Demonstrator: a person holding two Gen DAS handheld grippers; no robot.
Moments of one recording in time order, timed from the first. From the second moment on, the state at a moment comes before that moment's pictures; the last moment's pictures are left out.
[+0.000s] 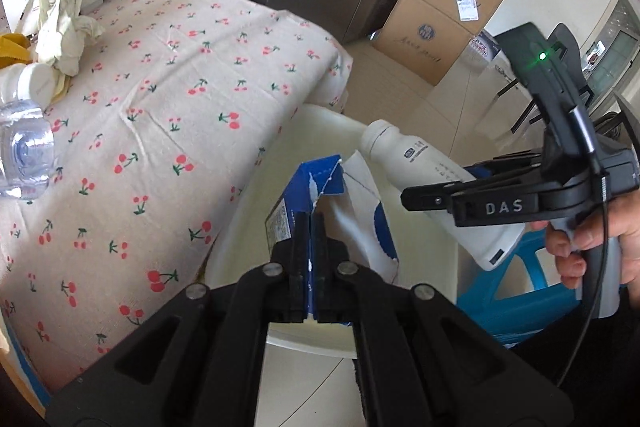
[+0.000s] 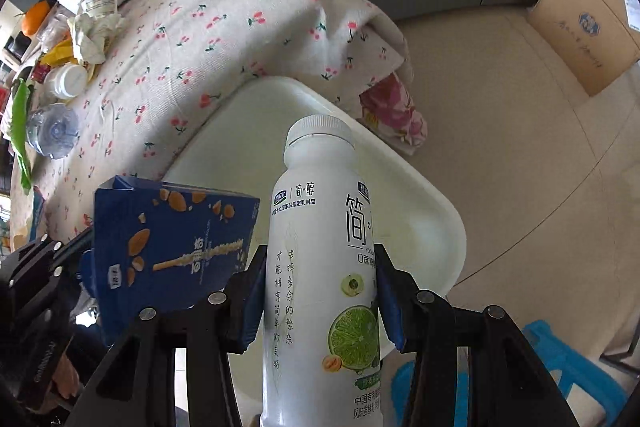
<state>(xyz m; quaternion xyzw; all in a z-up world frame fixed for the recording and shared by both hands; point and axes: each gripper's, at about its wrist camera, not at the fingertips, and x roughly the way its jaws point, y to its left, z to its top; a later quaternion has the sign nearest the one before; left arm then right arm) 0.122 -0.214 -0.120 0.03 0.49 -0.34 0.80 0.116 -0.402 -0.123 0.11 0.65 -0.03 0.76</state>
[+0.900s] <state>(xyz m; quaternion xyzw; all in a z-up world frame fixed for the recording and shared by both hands) 0.084 -0.144 -0.057 0.05 0.48 -0.30 0.82 0.124 -0.404 -0.146 0.13 0.66 -0.05 0.74</state>
